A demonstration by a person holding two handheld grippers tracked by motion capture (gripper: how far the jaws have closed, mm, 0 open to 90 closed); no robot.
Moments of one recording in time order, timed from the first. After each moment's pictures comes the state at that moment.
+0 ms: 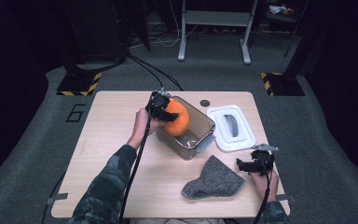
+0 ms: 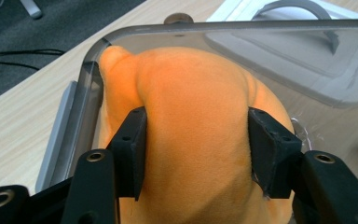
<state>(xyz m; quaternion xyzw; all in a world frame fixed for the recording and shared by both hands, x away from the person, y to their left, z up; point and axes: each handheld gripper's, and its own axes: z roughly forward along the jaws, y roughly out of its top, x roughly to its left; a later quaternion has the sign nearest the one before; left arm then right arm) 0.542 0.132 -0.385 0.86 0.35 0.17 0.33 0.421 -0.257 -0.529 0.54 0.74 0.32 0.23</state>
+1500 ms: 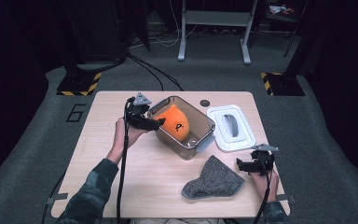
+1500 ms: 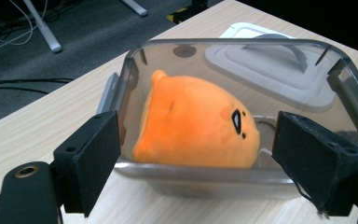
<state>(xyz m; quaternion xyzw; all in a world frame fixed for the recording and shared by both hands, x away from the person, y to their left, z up) 0.480 0.197 -0.366 0.81 0.36 0.21 0.42 0.421 -0.257 -0.529 0.54 0.74 0.32 0.23</state>
